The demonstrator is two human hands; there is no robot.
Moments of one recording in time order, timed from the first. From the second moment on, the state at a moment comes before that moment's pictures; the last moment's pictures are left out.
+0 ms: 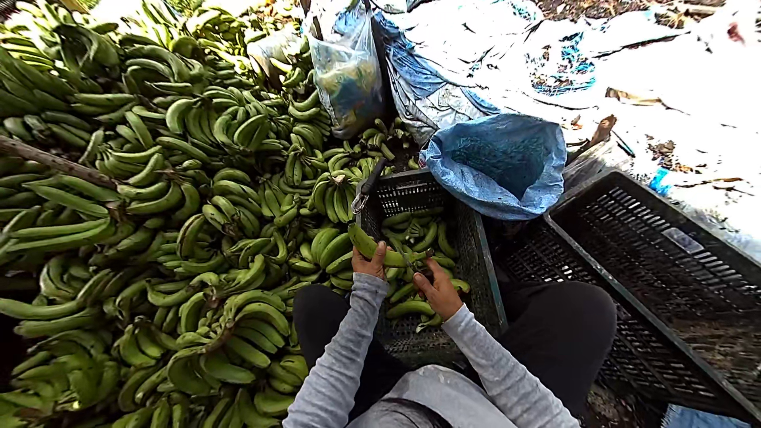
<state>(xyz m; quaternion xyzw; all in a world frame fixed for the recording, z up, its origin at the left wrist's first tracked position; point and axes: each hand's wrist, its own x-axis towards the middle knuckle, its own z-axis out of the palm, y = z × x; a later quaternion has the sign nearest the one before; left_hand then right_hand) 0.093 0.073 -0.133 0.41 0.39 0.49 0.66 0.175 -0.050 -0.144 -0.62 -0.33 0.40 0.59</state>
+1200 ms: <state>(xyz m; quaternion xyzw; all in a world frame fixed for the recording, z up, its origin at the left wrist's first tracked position) 0.101 0.061 -0.125 0.19 0.44 0.28 0.83 0.204 -0.065 -0.155 -0.65 -0.61 0.18 0.41</state>
